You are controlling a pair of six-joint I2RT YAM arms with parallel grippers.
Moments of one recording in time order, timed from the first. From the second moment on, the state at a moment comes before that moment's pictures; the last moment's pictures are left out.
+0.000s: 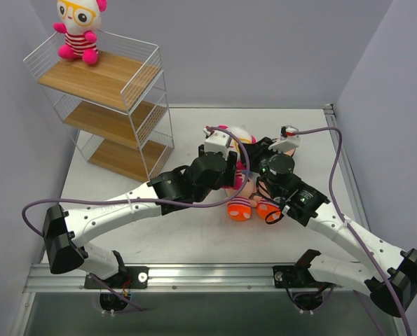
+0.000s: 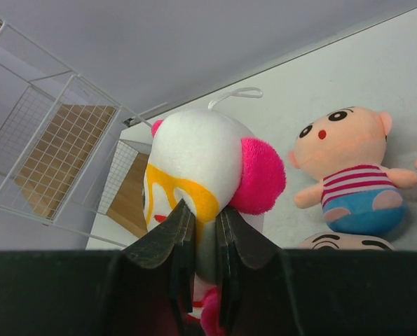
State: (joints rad) left arm -1.12 1.44 1.34 -0.33 -0.56 -0.49; right arm 0.75 1.02 0.84 0.03 0.48 0.73
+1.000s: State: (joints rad) left arm -1.12 1.44 1.33 -0.33 -0.59 -0.41; right arm 0.79 0.87 0.82 0.02 0.50 0.66
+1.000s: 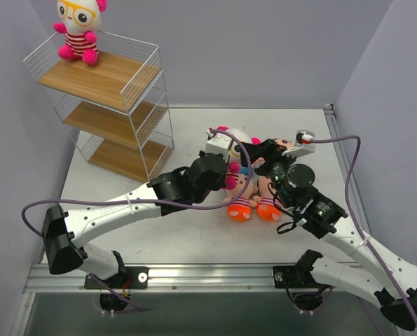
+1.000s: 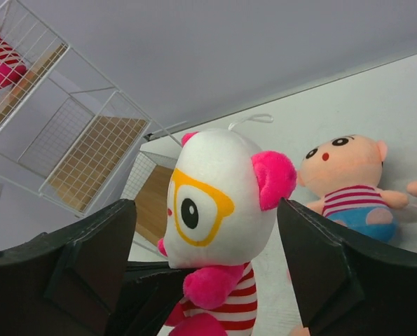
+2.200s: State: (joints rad) left arm -0.76 1.41 2.14 -0.49 -0.29 0.12; right arm 0.79 0.52 0.78 -0.27 0.65 0.37
